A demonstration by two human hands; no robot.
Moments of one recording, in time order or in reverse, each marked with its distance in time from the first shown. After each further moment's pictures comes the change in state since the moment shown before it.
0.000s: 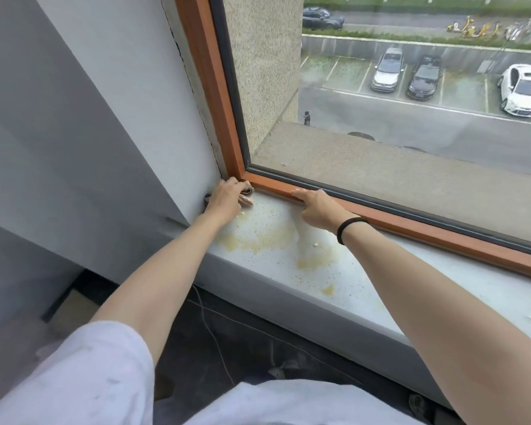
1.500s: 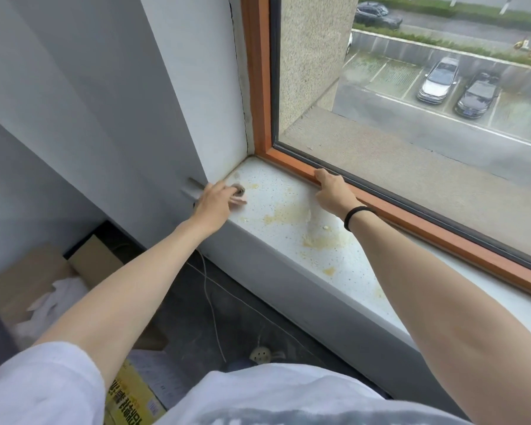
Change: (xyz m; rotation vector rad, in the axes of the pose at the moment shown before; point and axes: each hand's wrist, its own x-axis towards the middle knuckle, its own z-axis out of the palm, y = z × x) left_hand -0.108 -0.026 -0.001 -0.005 0.092 -0.183; right_hand 0.004 0.005 0.016 0.146 0.088 0.029
